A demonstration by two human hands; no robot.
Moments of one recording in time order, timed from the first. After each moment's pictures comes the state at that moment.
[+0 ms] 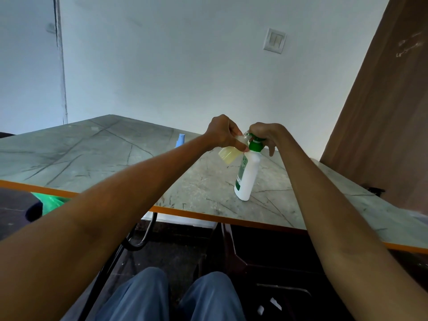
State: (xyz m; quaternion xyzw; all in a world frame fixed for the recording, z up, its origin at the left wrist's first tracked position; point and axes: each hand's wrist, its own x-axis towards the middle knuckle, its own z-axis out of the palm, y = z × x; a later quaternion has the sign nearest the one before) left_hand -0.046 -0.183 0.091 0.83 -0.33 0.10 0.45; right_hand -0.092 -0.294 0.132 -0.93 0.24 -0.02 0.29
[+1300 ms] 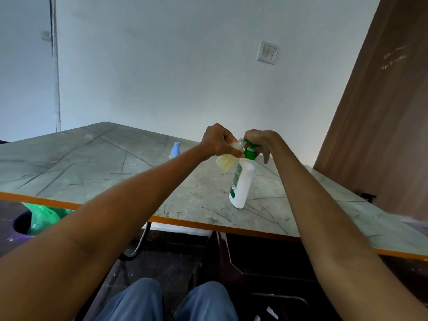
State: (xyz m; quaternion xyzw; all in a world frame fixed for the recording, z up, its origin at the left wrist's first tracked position) left_hand -0.048 -0.185 0.090 0.81 -0.33 0.11 0.47; right_hand -0.102 -0.289 0.136 -0.92 0.23 -0.02 0.32
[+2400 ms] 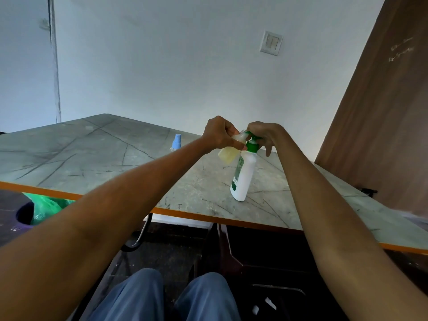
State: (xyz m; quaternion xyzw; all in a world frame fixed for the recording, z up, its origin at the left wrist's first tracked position) left_hand -0.048 -0.185 0.086 0.80 -0.32 0.12 0.50; right_hand -0.094 -0.298 0.136 -0.92 0.24 -0.02 0.31
